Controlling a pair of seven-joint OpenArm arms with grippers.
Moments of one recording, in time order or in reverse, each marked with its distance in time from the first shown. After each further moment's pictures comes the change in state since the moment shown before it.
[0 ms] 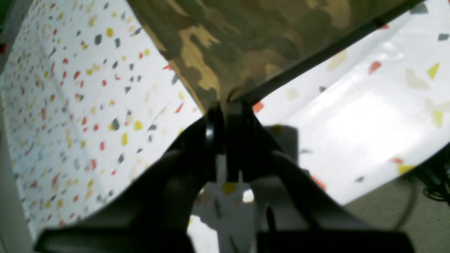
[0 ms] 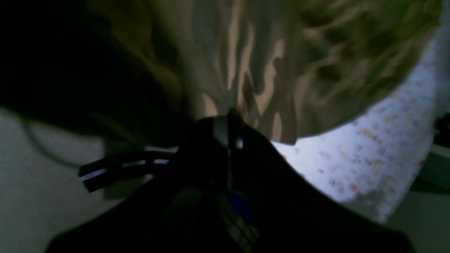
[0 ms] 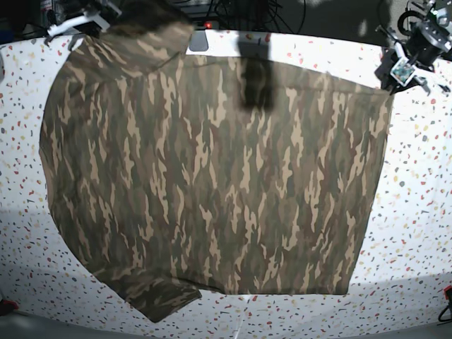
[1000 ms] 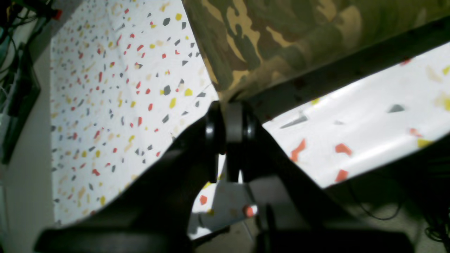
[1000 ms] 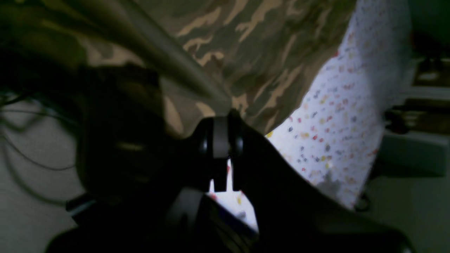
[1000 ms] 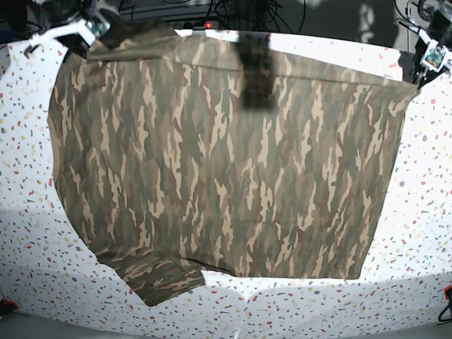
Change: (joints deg) left arm 5.8 5.1 -12.6 0.5 -3.1 -0.3 -9.2; right arm -2.1 -1.1 7.8 12.1 3.0 3.1 -2.9
